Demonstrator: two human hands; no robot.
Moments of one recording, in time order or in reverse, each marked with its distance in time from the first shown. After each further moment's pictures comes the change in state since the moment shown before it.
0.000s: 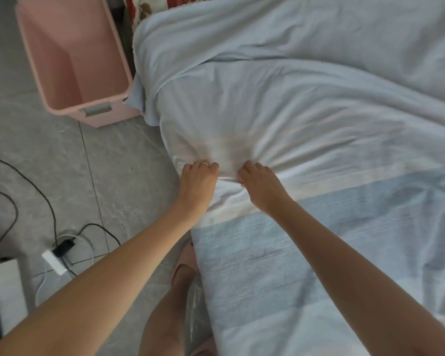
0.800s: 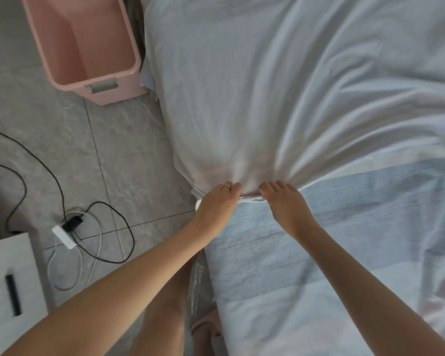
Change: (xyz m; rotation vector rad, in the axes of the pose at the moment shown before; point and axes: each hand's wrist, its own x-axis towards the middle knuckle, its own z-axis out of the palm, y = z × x) left_hand -0.068 0.040 0.017 -0.277 0.001 0.073; right_hand -0.077 0.002 0.037 0.008 0.204 -0.023
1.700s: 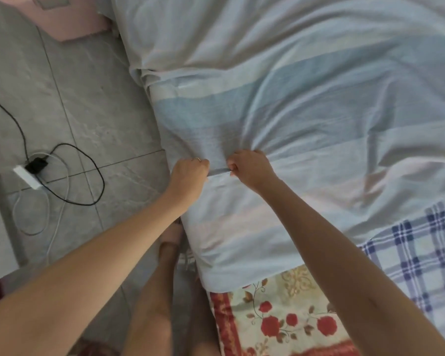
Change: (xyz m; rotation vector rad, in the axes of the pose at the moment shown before) left_hand -0.175 0.132 0.043 0.078 -0.284 -0.054; right_hand -0.198 -0.047 0.021 0.069 -0.366 0.129
